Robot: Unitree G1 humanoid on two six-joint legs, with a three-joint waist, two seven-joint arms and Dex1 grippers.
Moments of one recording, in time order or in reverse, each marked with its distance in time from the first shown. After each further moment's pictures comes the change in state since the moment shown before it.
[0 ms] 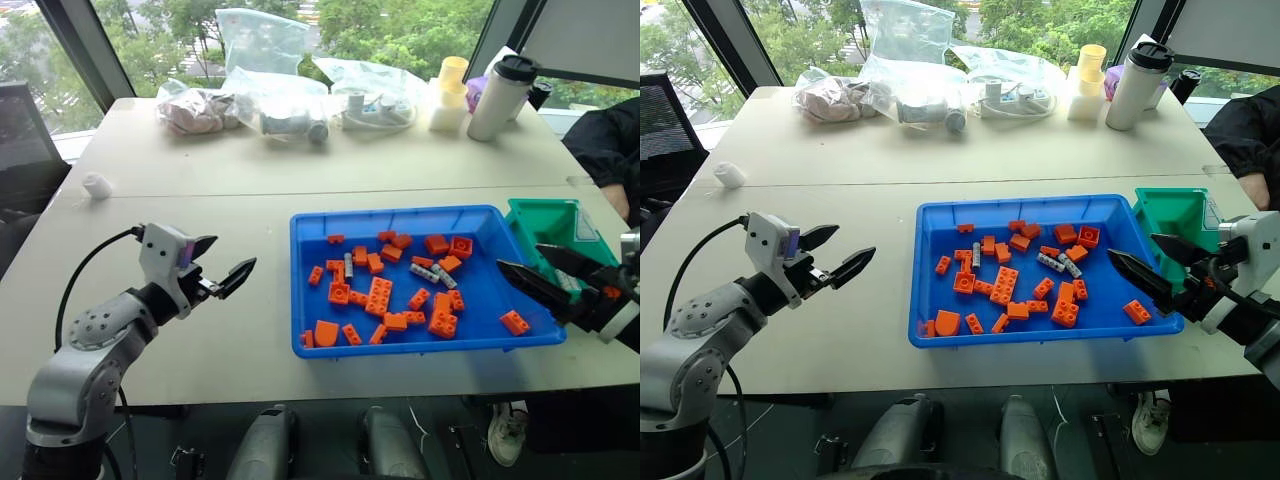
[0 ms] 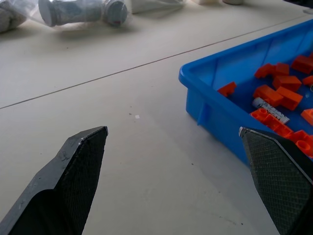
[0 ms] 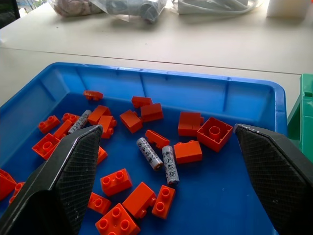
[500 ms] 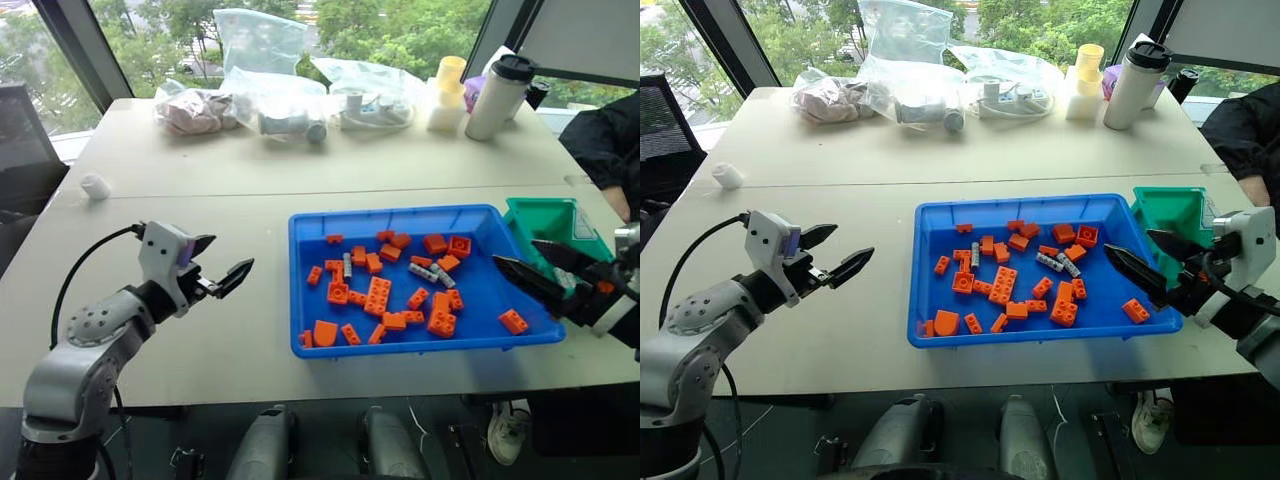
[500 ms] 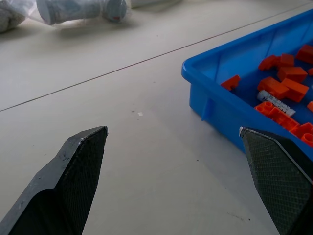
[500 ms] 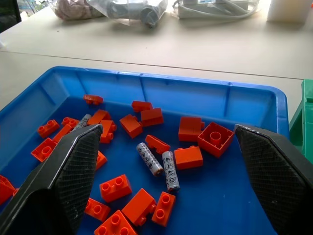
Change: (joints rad) left arm -0.019 0.049 -0.017 0.013 0.012 0.004 -0.009; right arm -0.071 0.001 0.041 0.008 0.019 0.016 -0.050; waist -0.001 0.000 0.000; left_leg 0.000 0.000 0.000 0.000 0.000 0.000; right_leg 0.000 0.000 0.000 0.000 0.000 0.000
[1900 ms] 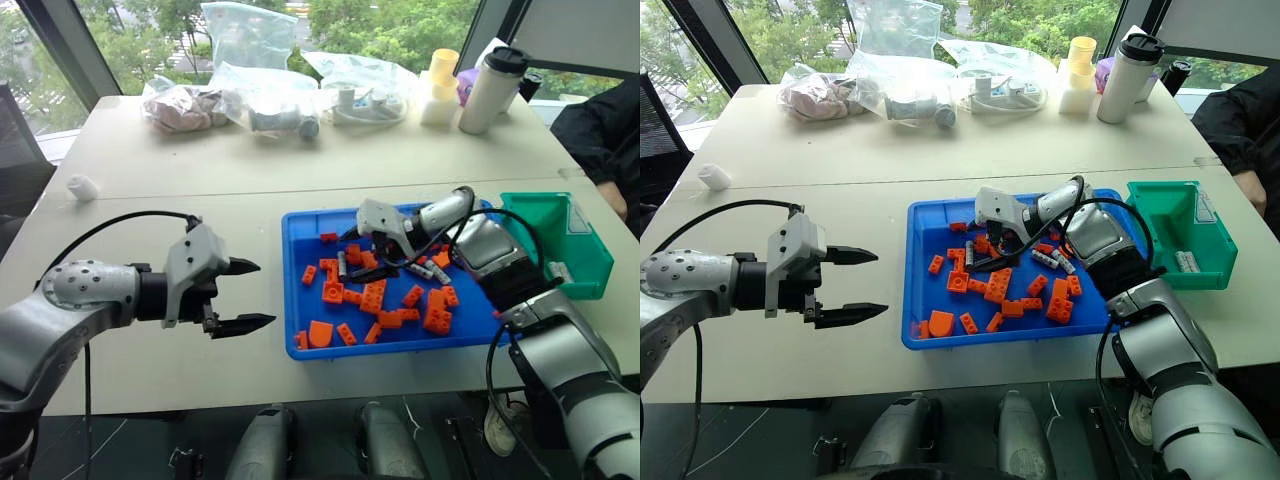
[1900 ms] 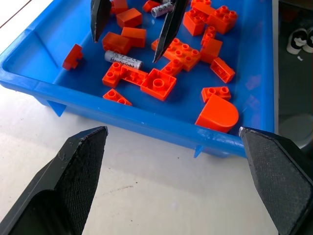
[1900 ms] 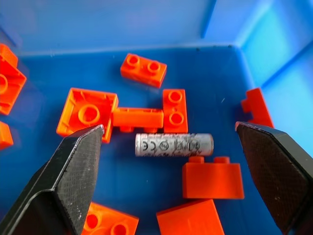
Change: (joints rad) left arm -0.156 0.391 -0.120 -0.069 -0.166 0.126 -0.421; right arm -1.068 0.286 1.177 1.069 -1.018 -0.702 0.865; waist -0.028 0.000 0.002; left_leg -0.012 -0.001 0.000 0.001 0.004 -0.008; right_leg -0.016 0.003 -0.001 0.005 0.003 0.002
